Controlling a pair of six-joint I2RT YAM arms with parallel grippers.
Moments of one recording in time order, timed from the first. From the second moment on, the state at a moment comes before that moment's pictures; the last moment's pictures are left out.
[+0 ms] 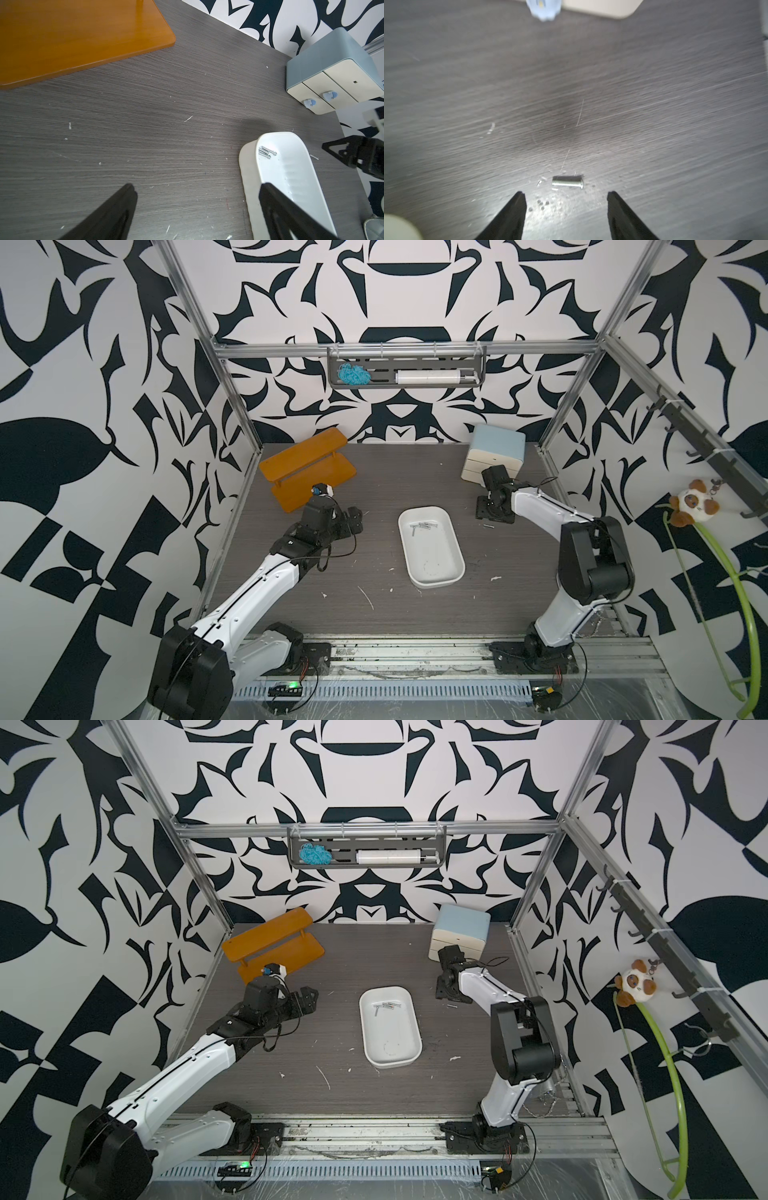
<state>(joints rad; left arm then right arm) -0.44 1.08 0.71 -0.26 -0.04 -0.57 0.22 1.71 1.17 -0.63 0.26 0.34</state>
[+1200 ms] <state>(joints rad) -0.44 0.66 0.71 -0.43 -0.01 -0.54 0.52 1.43 1.26 -0.26 -0.12 0.11</state>
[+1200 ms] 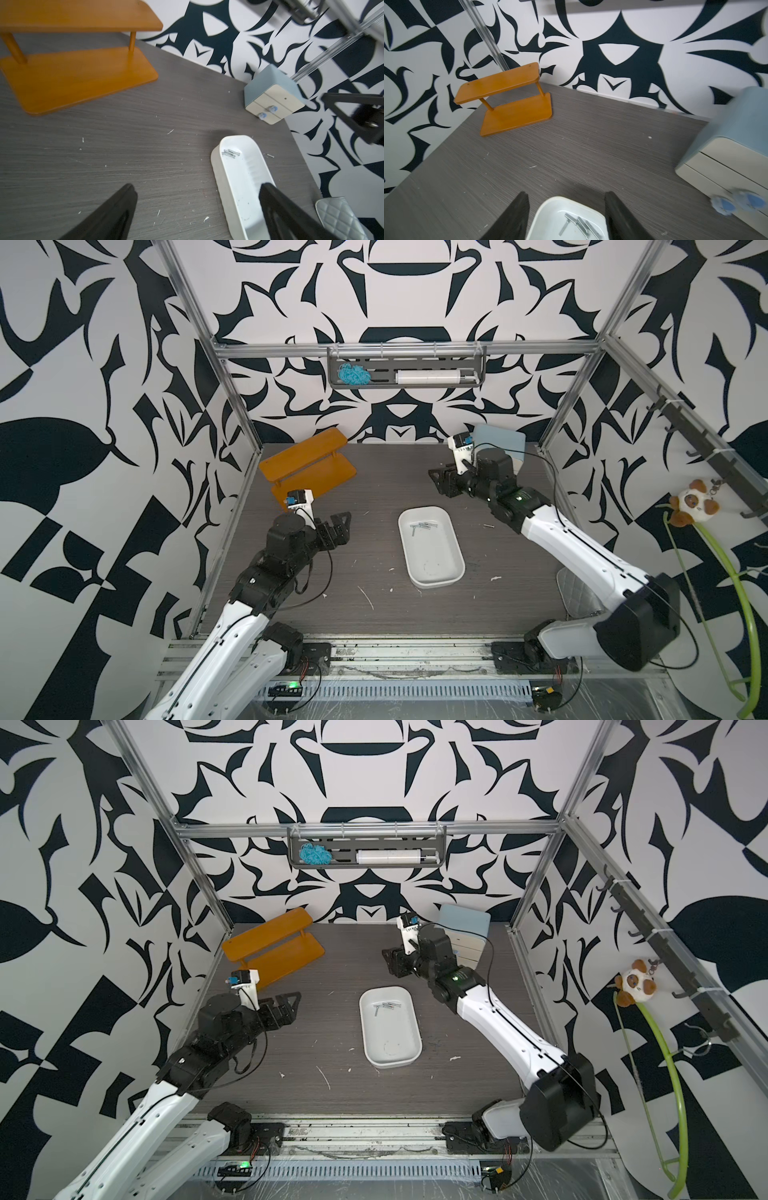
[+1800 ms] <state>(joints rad) -0.44 0.66 0.67 -0.45 0.00 -0.53 0.65 1.76 1.30 -0.38 -0.11 -0.57</state>
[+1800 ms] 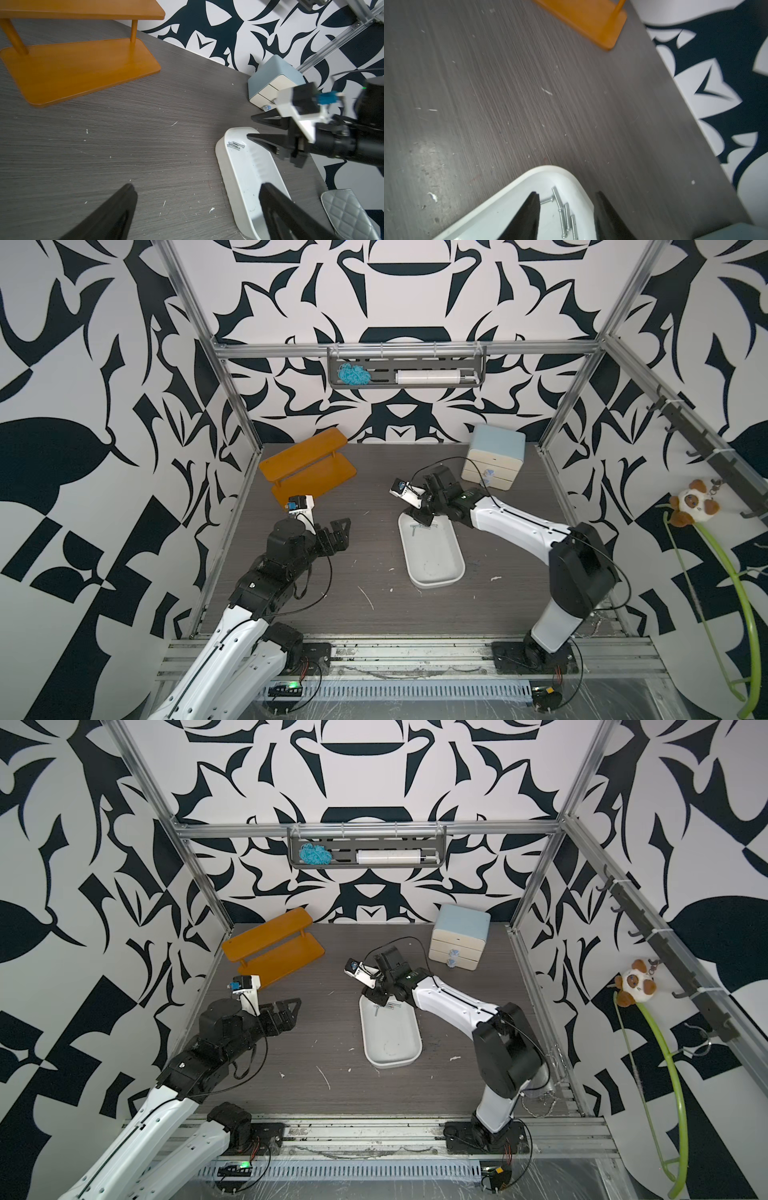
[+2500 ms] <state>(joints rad) -0.44 0.64 0.66 -0.44 0.01 -0.53 0.65 1.78 1.25 -0.49 0.03 -0.57</state>
